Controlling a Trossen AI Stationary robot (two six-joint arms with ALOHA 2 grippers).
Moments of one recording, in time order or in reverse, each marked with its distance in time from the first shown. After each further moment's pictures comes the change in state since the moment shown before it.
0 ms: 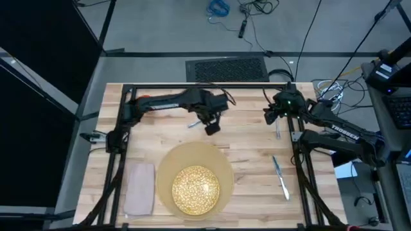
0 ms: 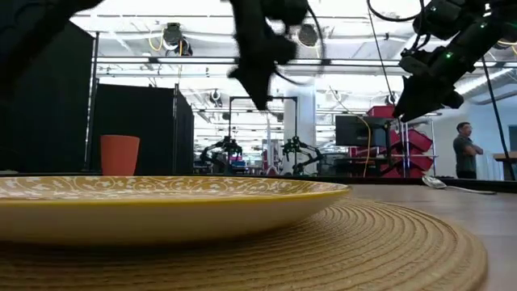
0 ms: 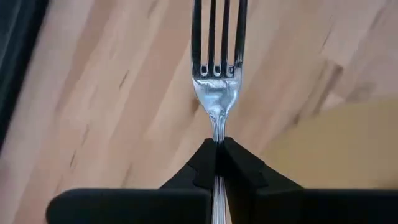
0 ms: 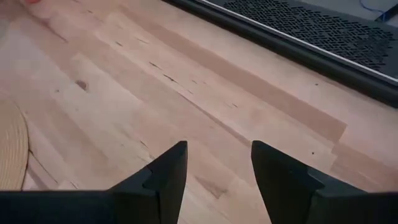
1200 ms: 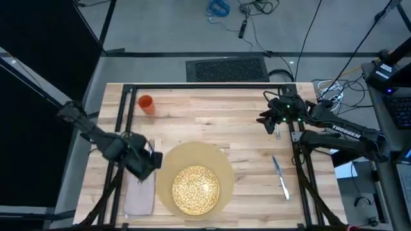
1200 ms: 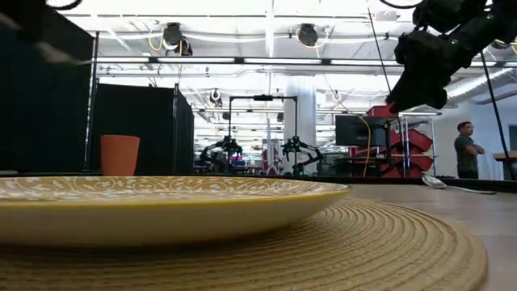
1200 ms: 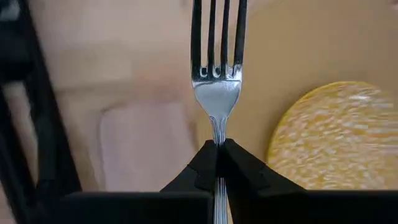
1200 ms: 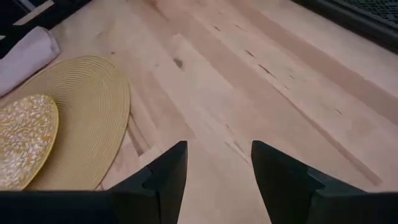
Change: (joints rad) left arm -0.848 -0.764 -0.877 -0.023 -0.052 -1.821; right arm 0.127 0.000 0.000 0.033 -0.235 -0.007
